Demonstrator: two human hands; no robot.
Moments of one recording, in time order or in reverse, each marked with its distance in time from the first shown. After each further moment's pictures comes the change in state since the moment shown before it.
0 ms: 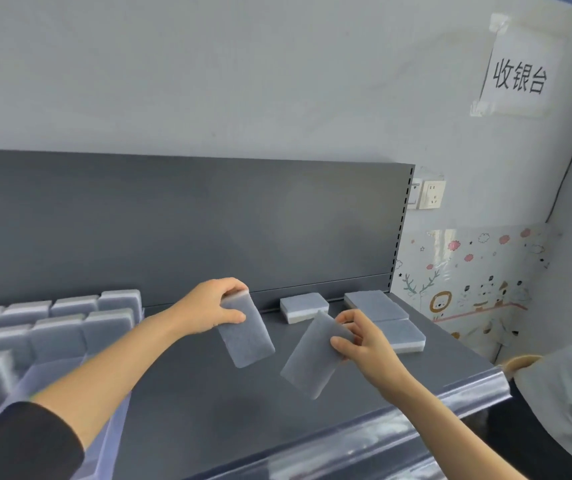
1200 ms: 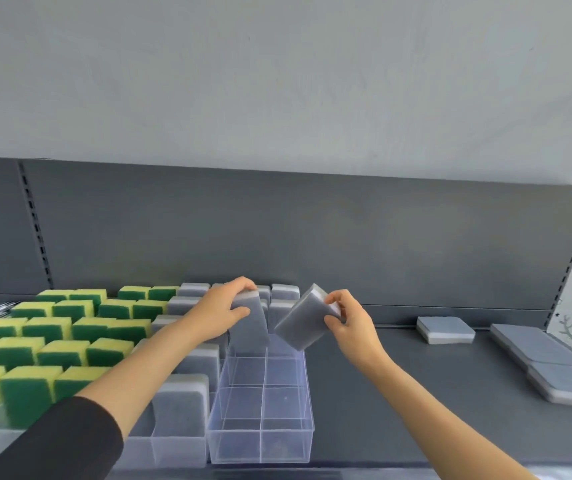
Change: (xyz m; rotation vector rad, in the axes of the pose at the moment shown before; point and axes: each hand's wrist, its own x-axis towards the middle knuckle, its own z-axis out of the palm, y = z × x) left_hand -0.162 -0.132 -0.129 0.192 0.307 -0.215; right_hand 0.027 -0.091 0.240 -0.109 -0.150 -0.225
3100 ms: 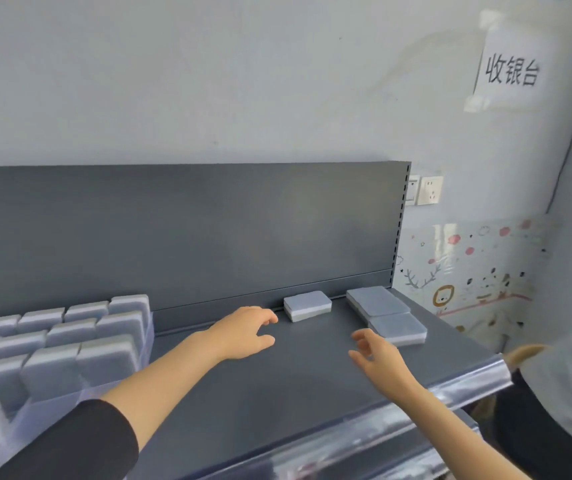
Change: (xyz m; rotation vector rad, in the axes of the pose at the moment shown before) left_hand 0.063 0.197 0.172 0.188 -0.443 0.261; right_hand -0.095 0.140 -0.217 -0.481 0.143 0.350
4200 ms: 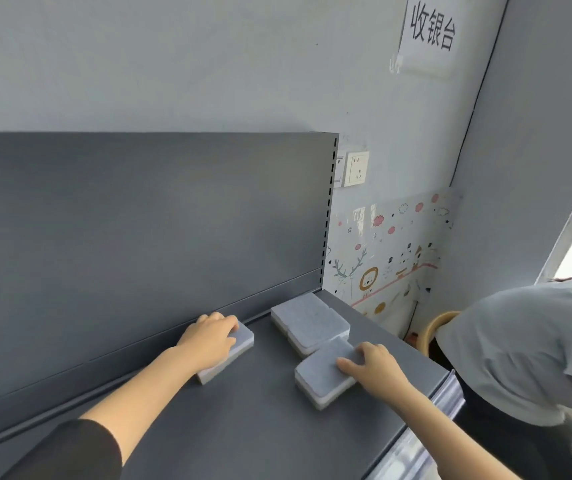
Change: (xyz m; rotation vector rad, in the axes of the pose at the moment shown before) left_hand 0.232 0.011 0.072 0.122 -0.085 0.051; right_hand 0.099 0.121 -0.042 -0.146 0.015 0.487
